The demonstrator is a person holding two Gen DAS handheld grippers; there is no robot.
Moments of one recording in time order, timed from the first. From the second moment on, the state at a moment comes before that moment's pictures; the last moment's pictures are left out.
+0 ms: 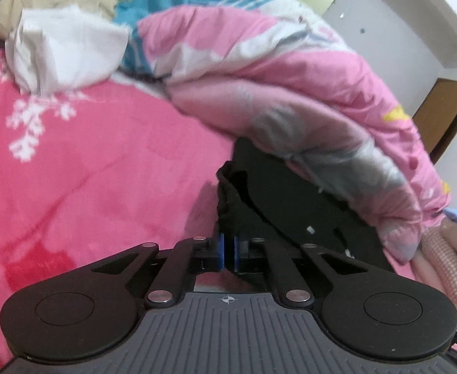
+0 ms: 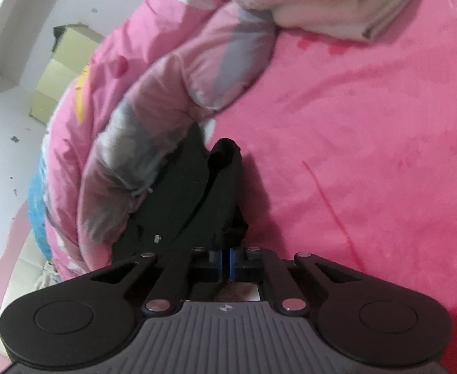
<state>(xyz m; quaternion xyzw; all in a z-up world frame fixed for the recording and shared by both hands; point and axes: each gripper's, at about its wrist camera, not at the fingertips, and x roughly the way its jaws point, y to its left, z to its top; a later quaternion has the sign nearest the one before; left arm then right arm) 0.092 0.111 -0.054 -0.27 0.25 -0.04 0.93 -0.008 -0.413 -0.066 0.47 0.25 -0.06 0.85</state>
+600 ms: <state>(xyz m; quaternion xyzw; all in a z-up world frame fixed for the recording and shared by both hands) -0.004 0.156 -0.032 -0.30 0.27 -0.09 0.91 -0.125 -0.376 -0.027 0.47 0.26 -0.03 0.84</state>
